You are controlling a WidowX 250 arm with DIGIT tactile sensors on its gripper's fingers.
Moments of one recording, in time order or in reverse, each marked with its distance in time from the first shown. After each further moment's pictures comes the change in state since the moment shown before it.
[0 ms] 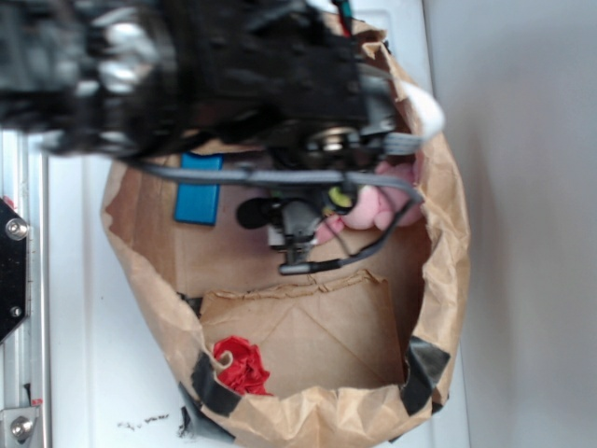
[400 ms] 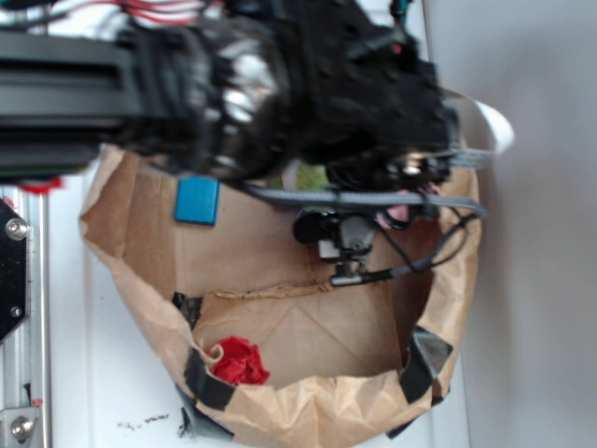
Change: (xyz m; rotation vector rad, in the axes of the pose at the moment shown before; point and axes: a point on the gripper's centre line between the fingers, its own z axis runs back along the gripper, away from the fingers) arm 0.027 -0.011 -0.008 -0.002 0.011 0.027
